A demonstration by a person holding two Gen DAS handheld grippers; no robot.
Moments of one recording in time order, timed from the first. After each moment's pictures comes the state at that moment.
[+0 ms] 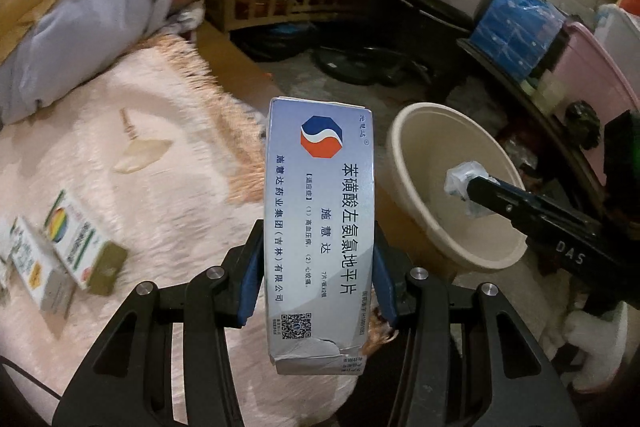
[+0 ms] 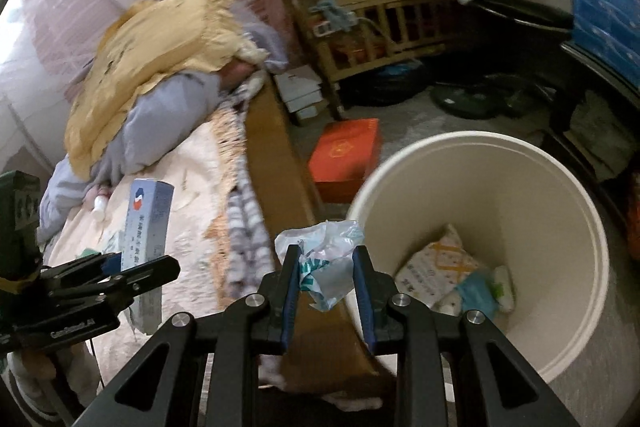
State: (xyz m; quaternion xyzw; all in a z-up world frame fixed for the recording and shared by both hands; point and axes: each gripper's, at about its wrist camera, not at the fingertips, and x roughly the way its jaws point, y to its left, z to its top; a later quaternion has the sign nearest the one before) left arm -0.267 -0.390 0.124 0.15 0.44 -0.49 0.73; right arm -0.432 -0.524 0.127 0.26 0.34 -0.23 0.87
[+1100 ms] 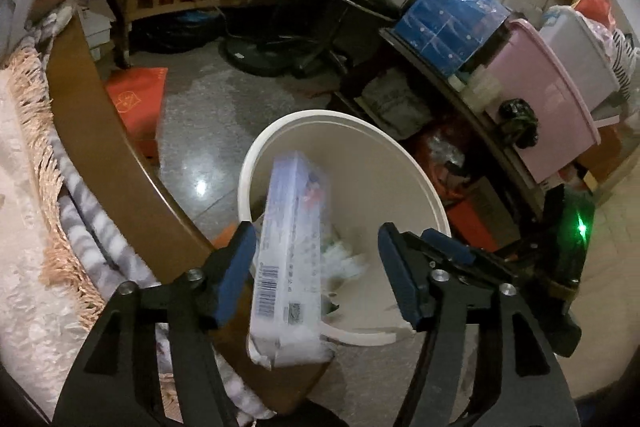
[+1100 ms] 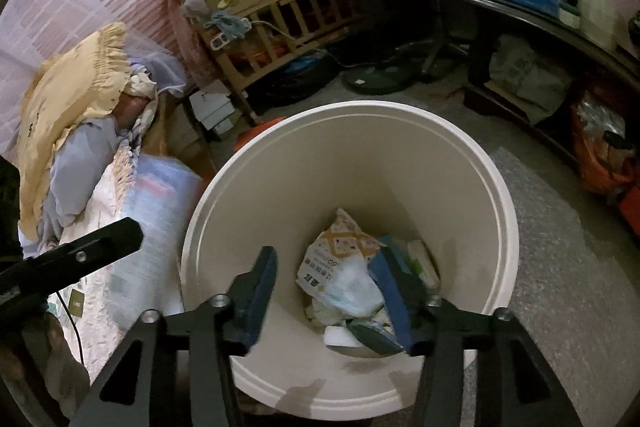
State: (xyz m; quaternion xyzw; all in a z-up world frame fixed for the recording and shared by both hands) left arm -0.300 -0.501 0.117 0.10 0.47 -0.60 0.64; right arm -0.503 -0.599 0.096 0.32 0.34 -0.34 0.82
